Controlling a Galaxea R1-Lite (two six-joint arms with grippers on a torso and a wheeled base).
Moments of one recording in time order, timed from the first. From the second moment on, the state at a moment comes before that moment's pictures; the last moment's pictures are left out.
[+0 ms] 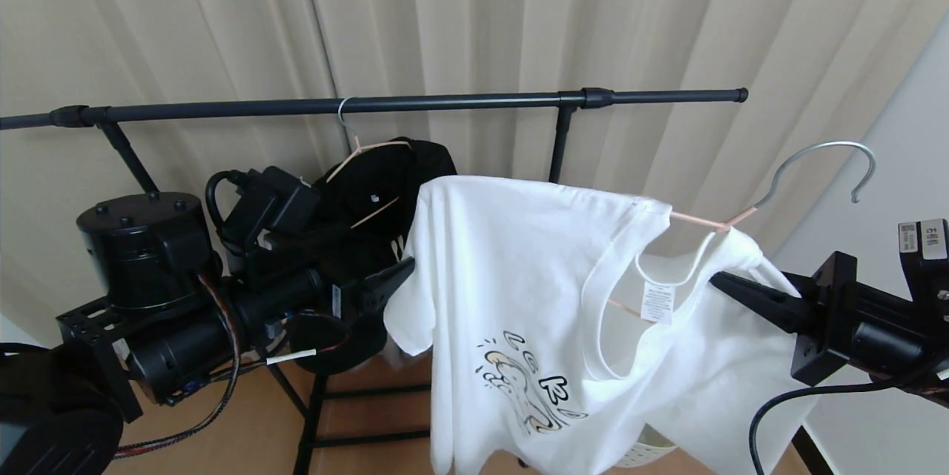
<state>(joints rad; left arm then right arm) -0.43 1.63 -0.55 -0.92 -0.14 0.15 0.06 1.60 -0.21 -1.47 0.85 -0.10</state>
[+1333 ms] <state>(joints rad) -0.47 1.69 -0.55 -0.93 -0.22 0.15 0.03 1.58 -0.20 -1.46 0.86 -0.08</state>
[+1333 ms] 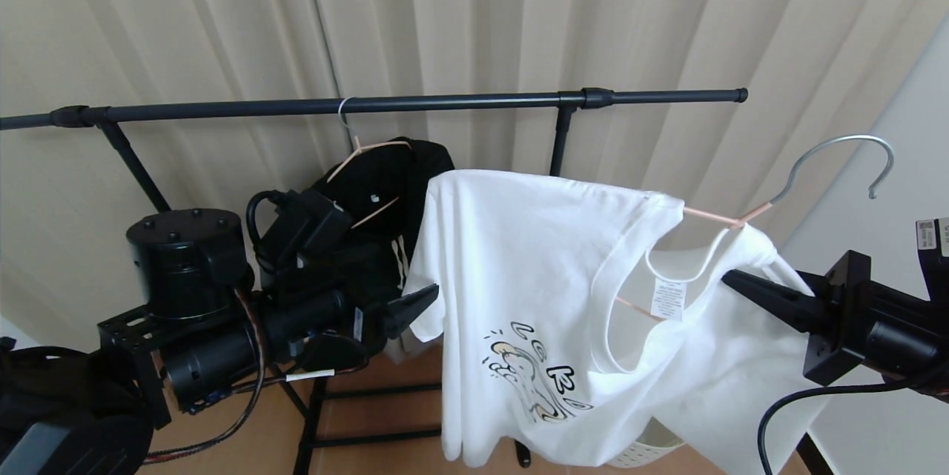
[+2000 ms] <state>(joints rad) -0.49 1.75 -0.61 -0.93 -0.18 0.15 0.03 1.56 -0.20 -1.46 0.86 -0.08</state>
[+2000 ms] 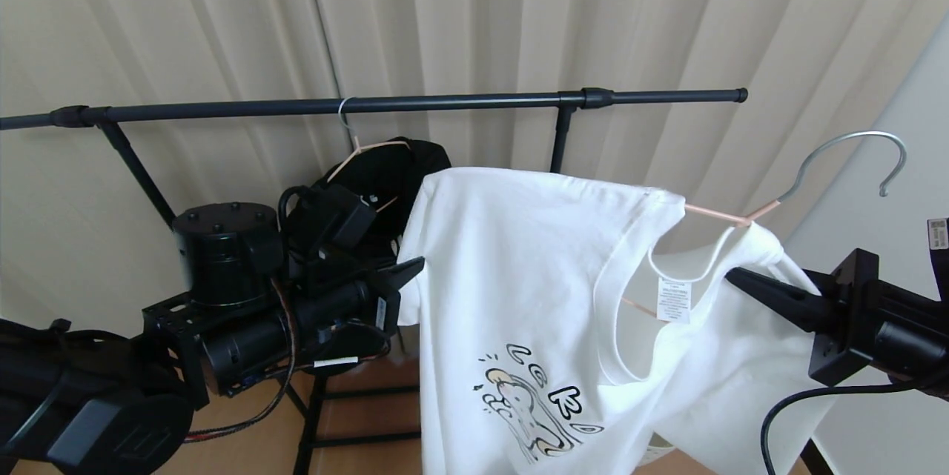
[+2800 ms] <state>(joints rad) -0.39 1.68 -0.56 -0.93 -0.18 0.15 0.03 1.56 -0.20 -1.46 0.86 -0.08</state>
